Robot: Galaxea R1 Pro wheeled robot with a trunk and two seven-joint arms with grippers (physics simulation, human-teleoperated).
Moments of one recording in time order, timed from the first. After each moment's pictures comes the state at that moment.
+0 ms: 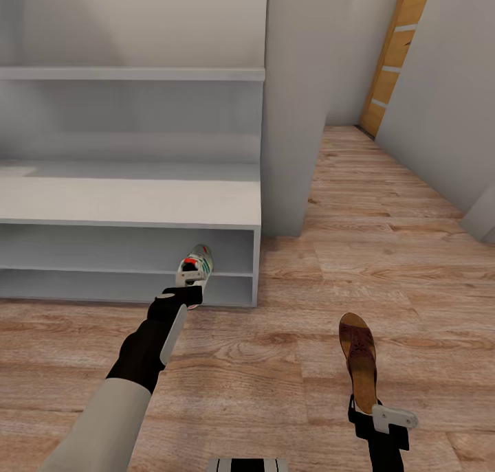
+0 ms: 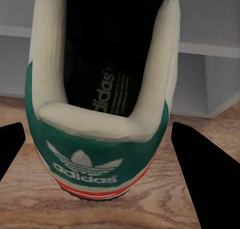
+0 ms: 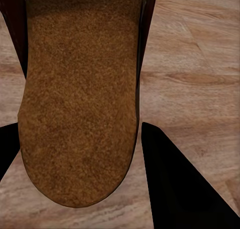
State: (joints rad) left arm -0.71 -0.12 -0.07 -1.06 0.09 0.62 0.24; right arm -0.05 0.00 -0.03 -1.04 0.12 -0.20 -0.39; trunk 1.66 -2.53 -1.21
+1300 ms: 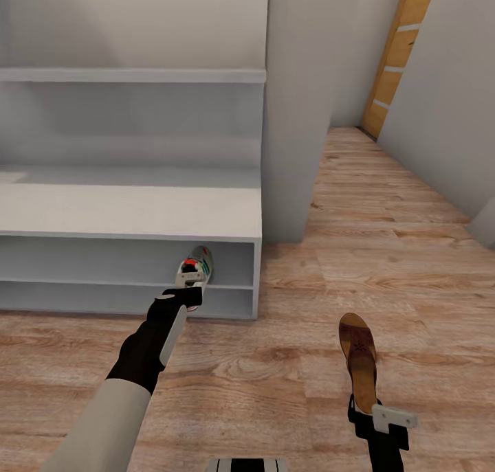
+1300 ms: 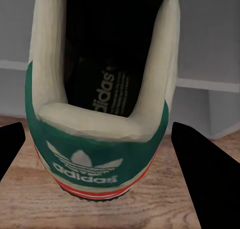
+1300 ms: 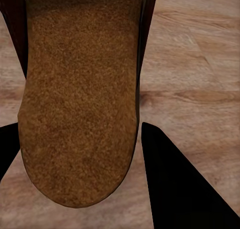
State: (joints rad) left arm -0.71 -0.12 -0.07 -1.06 0.09 0.62 0.24; right arm -0.05 0.00 -0.03 -1.04 0.12 -0.20 -0.39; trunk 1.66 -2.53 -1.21
